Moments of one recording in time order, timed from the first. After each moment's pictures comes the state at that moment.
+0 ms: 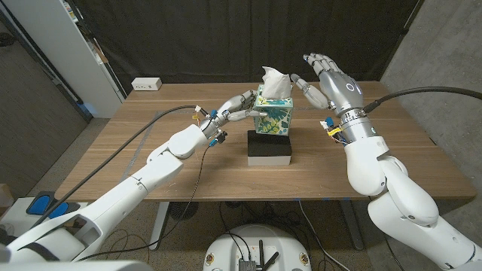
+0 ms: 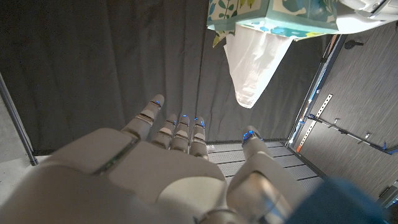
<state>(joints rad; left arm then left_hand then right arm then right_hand) 0.78 0.60 0.57 -1.57 -0.18 -0.42 -0.13 0.84 0.07 0.32 -0.16 0.20 0.05 0.05 0.75 0.32 0.28 -0.04 0.25 0.41 0.31 -0.04 0.20 0.19 0.27 0.08 0.25 0.20 -1.34 -0.75 -0.30 -2.52 -0.85 -0.49 -0.24 0.16 0.14 0.49 -0.04 0.17 0.19 -0.01 0.20 0.18 0.11 -0.02 0.20 0.19 0.00 -0.03 0.25 0.22 0.22 0.06 0.20 0.17</state>
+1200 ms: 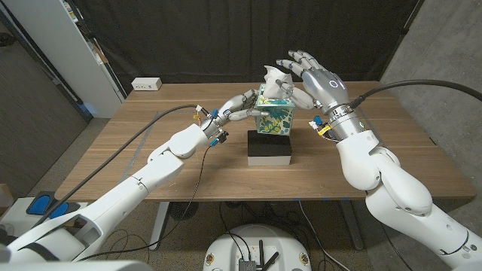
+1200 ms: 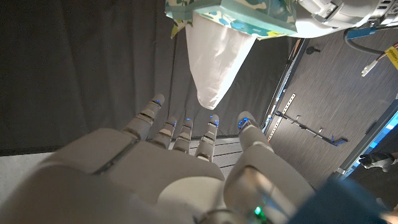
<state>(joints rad) 0.78 0.61 0.57 -1.59 -0.18 -0.42 -0.13 0.84 0.07 0.32 -0.16 0.20 0.05 0.04 0.76 0.32 0.28 -0.04 0.25 0.41 0.30 -0.04 0.20 0.19 0.27 0.08 0.25 0.20 -1.27 -0.80 -0.34 -2.49 -0.87 -0.37 -0.21 0.32 0.17 0.56 -0.16 0.18 0.31 -0.22 0.21 0.18 0.09 -0.10 0.20 0.19 -0.03 -0.03 0.22 0.21 0.21 0.03 0.20 0.17</state>
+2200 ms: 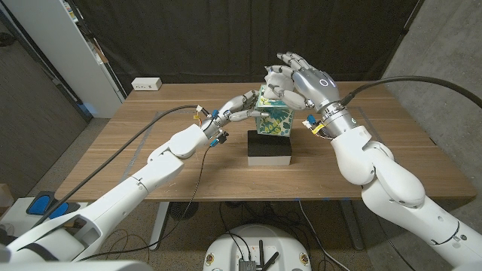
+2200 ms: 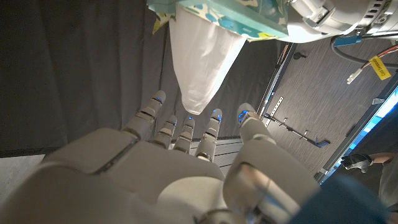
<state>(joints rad) 0.78 0.61 0.57 -1.59 -0.18 -0.41 -0.14 0.84 0.07 0.32 -0.17 0.20 0.05 0.04 0.76 0.31 0.28 -0.04 0.24 0.42 0.30 -0.04 0.20 0.19 0.27 0.08 0.25 0.20 -1.21 -0.79 -0.37 -2.45 -0.89 -0.32 -0.18 0.45 0.13 0.56 -0.17 0.17 0.39 -0.21 0.20 0.20 0.11 -0.12 0.20 0.19 -0.01 -0.03 0.22 0.20 0.26 0.04 0.21 0.17</state>
